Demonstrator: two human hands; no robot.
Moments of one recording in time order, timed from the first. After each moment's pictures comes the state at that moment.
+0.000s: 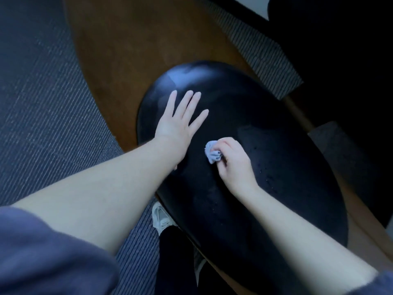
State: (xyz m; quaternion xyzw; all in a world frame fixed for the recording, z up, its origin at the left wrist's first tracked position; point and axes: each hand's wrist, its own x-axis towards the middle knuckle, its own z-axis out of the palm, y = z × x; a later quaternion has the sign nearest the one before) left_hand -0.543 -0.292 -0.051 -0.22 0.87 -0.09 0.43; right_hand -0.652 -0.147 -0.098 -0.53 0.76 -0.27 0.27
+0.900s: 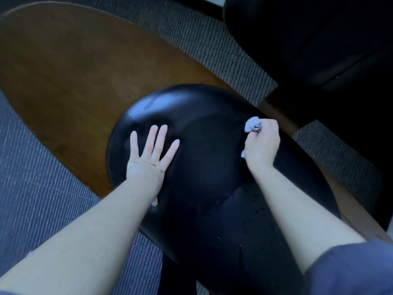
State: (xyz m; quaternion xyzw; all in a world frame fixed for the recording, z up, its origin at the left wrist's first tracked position) left_hand -0.565 -0.310 -0.052 -0.25 0.76 0.02 0.60; right_hand -0.768 -0.194 -0.118 -0.17 0.93 -0.29 0.18
